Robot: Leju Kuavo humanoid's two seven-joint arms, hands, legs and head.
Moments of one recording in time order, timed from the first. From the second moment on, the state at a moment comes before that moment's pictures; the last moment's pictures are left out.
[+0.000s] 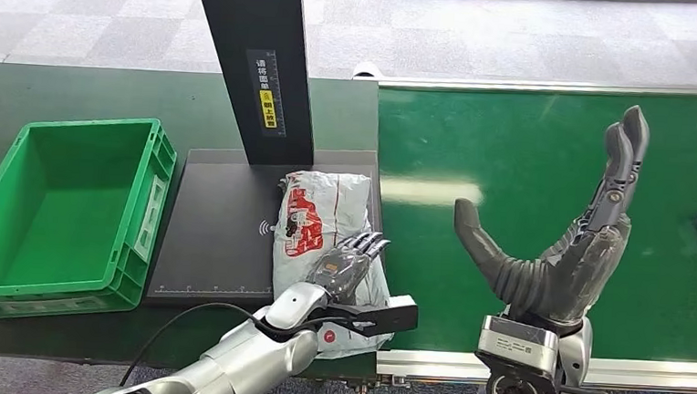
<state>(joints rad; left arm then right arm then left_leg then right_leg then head) -0.63 -0.30 -0.55 -0.47 -1.09 0.24 0.17 -0.18 0.16 0.34 -1.82 0.69 -0.44 -0.26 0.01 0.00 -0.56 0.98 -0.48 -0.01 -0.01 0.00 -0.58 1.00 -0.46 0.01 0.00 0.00</state>
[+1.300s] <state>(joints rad) -0.54 -0.30 -0.37 -0.68 -0.74 -0.15 -0.21 -0.19 0.18 0.29 -1.80 0.63 -0.45 -0.33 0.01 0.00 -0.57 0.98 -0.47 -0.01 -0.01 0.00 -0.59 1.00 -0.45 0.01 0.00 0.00</state>
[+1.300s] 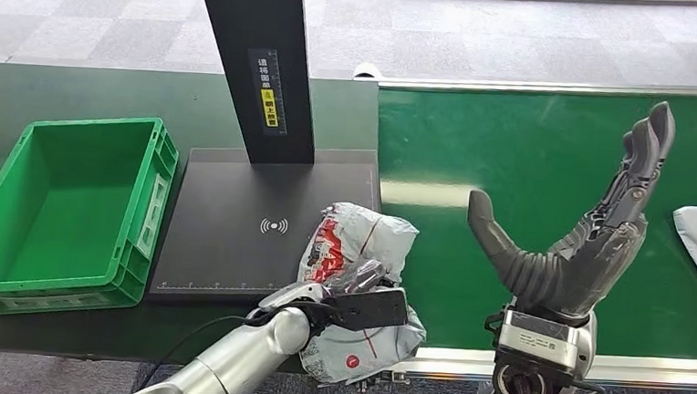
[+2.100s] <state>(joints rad) -0.58 -0.09 -0.08 -1.37 -0.53 0.59 -0.36 -0.11 0.17 0.26 -1.80 0.55 -0.41 -0.33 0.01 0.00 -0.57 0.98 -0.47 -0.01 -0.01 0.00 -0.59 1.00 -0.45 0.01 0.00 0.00</state>
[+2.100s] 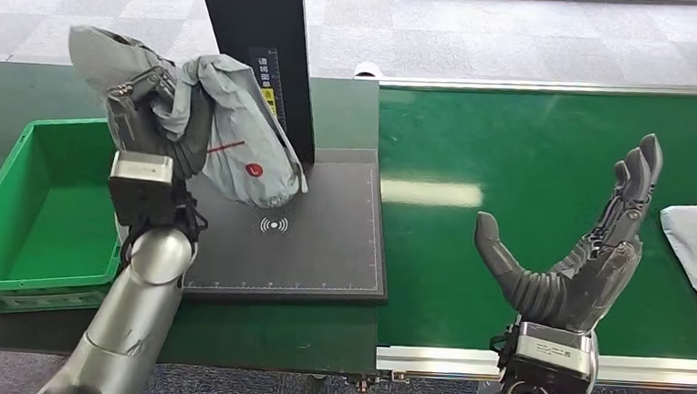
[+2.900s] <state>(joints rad) -1.02 0.30 0.16 -0.42 -0.97 0.69 0.06 0.06 0.11 0.25 -1.60 0.44 -0.33 -0.25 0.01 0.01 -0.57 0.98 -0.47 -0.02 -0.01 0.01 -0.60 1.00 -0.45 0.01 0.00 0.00</state>
